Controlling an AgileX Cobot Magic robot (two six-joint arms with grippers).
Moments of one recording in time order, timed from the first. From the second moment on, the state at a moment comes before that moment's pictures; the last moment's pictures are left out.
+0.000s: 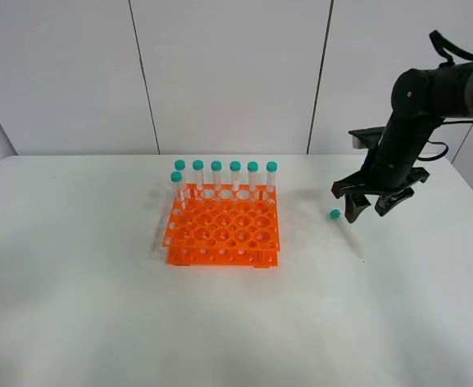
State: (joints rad) left arm 0.06 -0.01 -0.50 0.00 1.07 0.13; right arm 0.14 1.98 -1.43 0.01 0.97 -0.12
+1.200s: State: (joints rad) left arm 0.06 -0.01 -0.50 0.00 1.07 0.13; right arm 0.15 2.15 -1.43 0.00 0.92 -0.14
